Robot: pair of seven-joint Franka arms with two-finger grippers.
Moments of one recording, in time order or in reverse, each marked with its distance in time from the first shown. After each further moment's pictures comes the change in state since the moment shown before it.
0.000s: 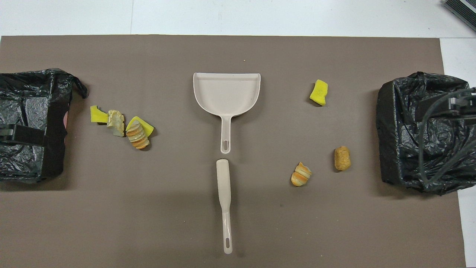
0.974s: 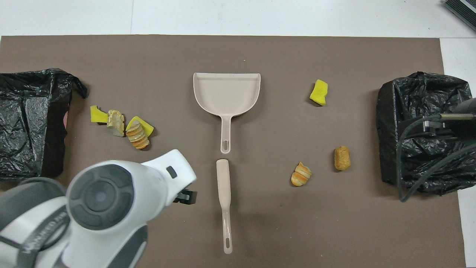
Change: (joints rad) left arm -0.568 -0.106 -0.029 -0.502 -0.004 0.374 -0.448; right arm -0.003 -0.149 -0.003 -0.232 0.000 0.053 0.004
